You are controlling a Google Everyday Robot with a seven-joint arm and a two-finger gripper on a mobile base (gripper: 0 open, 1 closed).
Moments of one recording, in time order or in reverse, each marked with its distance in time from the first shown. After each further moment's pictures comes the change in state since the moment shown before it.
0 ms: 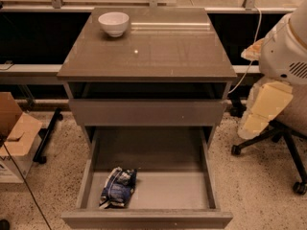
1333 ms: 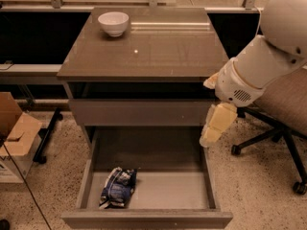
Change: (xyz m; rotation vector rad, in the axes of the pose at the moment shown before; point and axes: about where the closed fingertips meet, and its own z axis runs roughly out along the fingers) arm -0.021 -0.006 0.122 -0.166 -0.127 0.020
